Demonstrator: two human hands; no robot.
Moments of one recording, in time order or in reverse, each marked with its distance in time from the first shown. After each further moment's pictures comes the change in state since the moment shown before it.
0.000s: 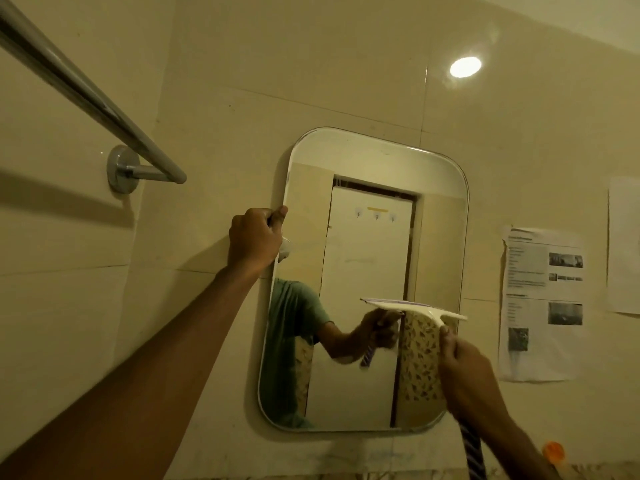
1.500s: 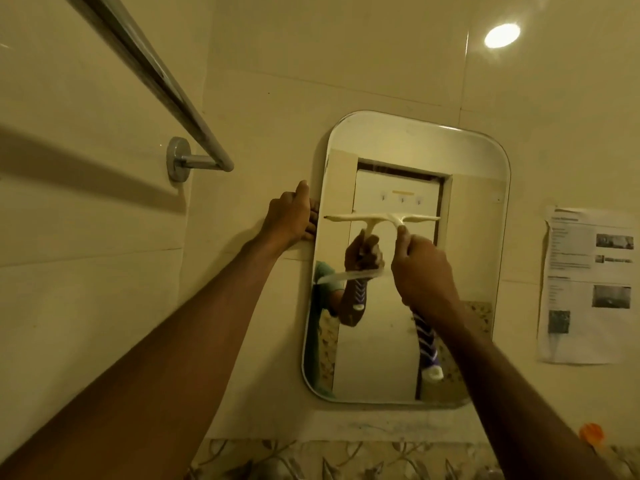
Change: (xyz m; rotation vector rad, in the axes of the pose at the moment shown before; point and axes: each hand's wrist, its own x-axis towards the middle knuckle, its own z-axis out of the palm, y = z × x) left_hand 0.008 0.005 -0.028 -0.465 -0.355 -0.369; right_hand 0.025 -0.151 0.039 0.082 0.045 -0.280
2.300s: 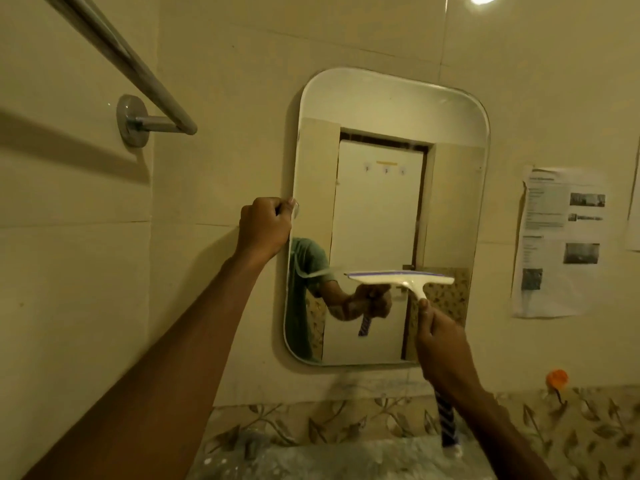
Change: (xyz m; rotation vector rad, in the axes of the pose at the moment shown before) left_hand -0.041 -0.045 0.011 0.377 0.158 0.203; right_hand -0.116 0.114 -0.007 -0.058 -0.033 0.200
